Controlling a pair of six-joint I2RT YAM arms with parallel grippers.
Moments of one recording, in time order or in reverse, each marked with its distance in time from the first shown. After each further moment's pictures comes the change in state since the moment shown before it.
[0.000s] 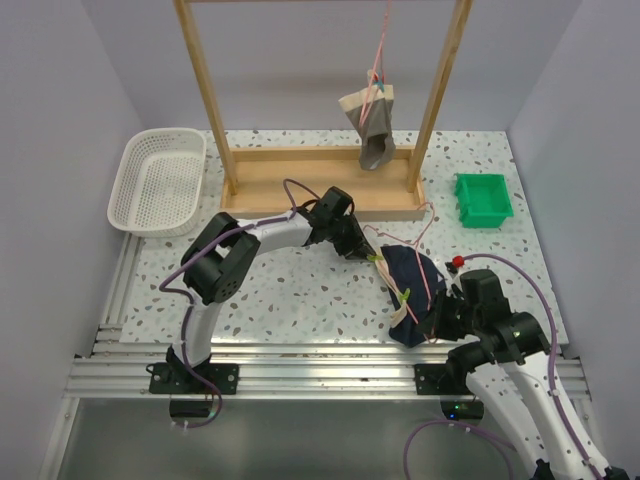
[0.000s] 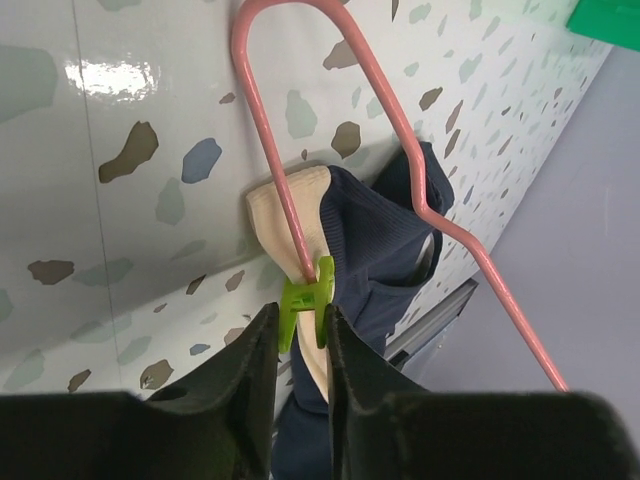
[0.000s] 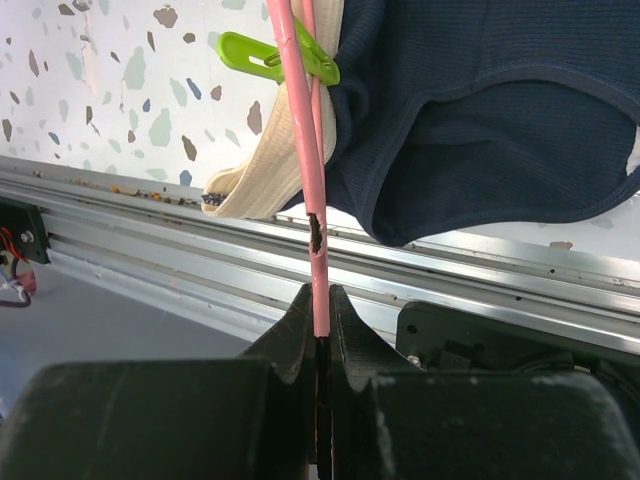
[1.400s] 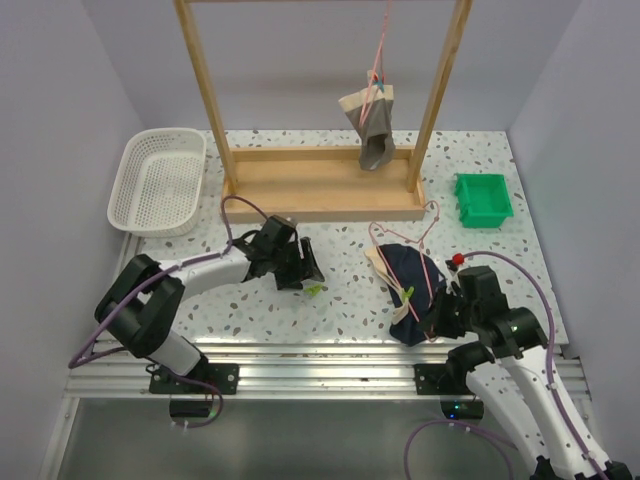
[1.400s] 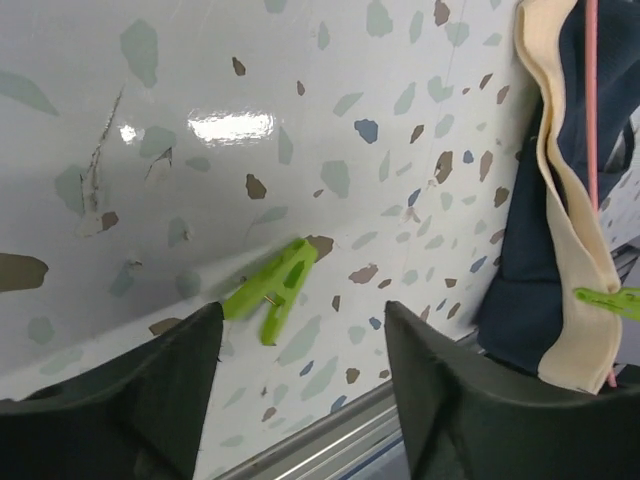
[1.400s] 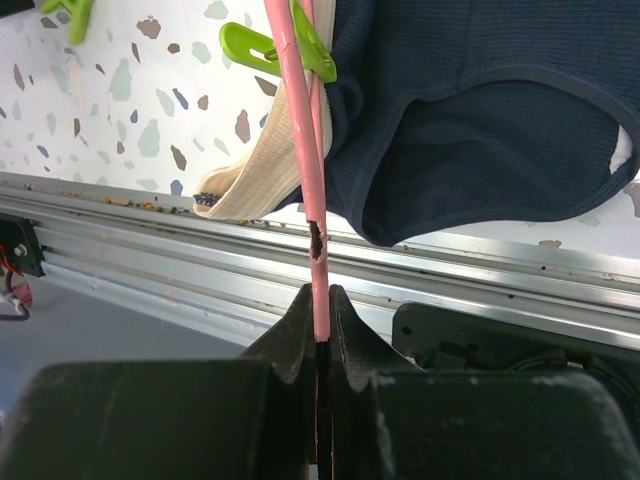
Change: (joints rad) left arm 0.100 -0.546 -0.613 -0.032 -0.125 0.286; right arm 0.000 0.040 0.008 0.006 0.029 0.010
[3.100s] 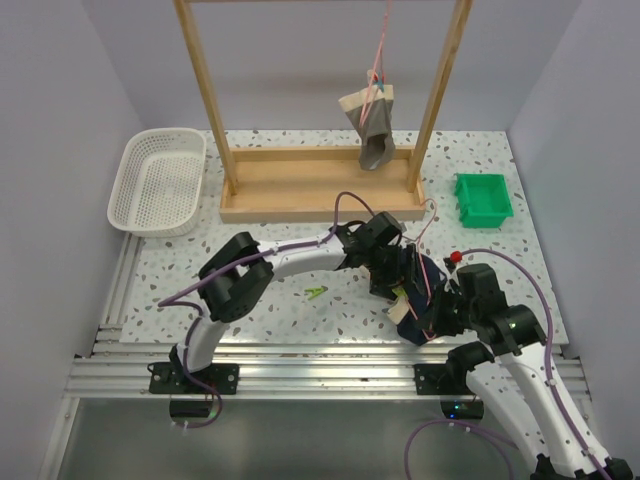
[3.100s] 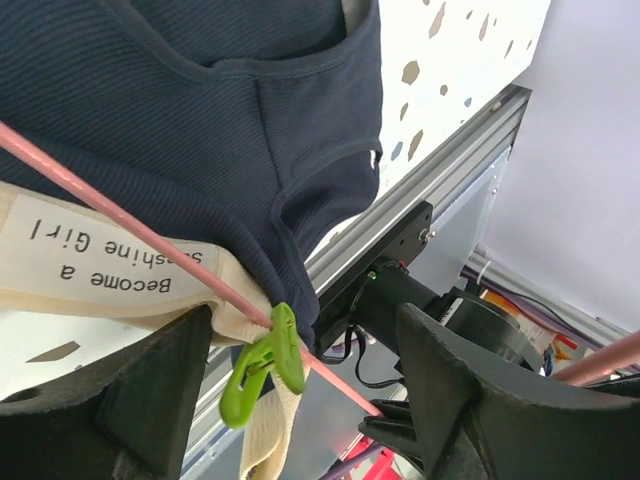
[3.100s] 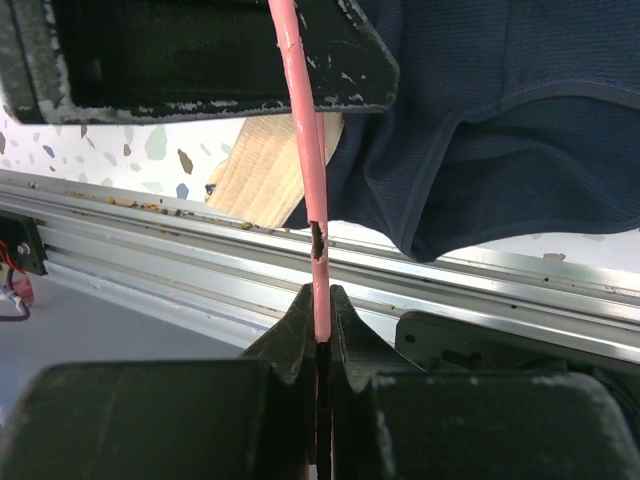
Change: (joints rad) left arm -0.370 0.555 0.775 -0.117 0.203 -0.163; right arm 0.000 0.022 0.002 0.029 -0.014 -0.014
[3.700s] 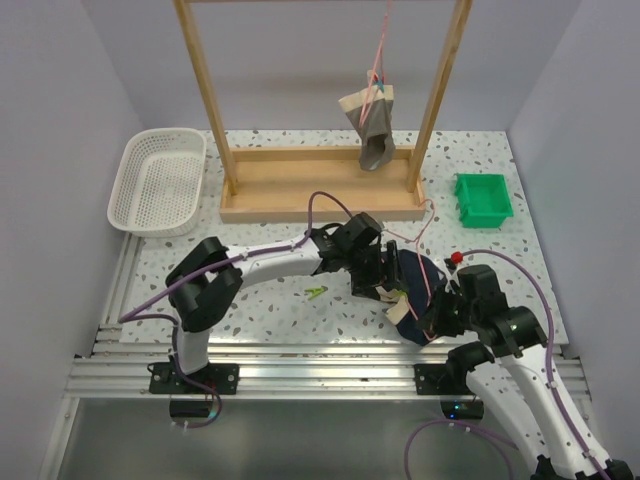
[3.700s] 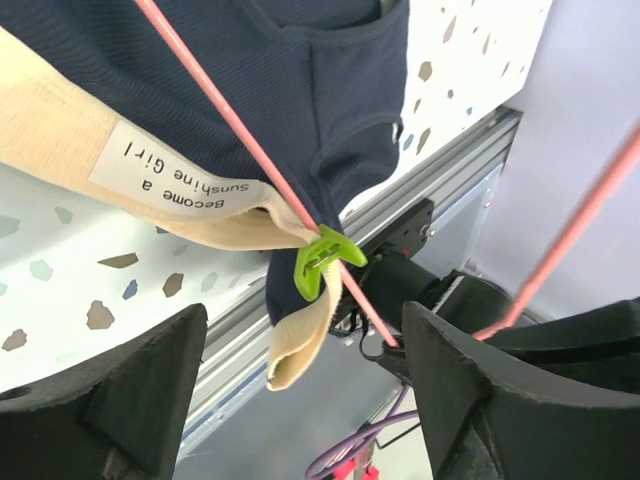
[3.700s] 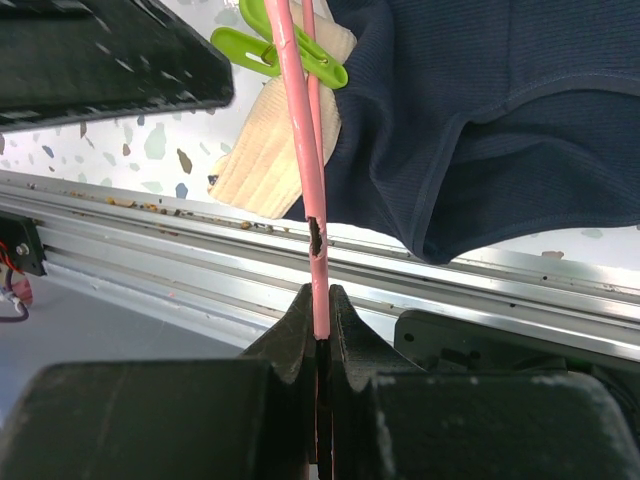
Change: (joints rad) left arm 0.023 -0.198 -0.222 0.039 -0.071 -0.050; right arm 0.004 -0.013 0.000 -0.006 0.008 0.005
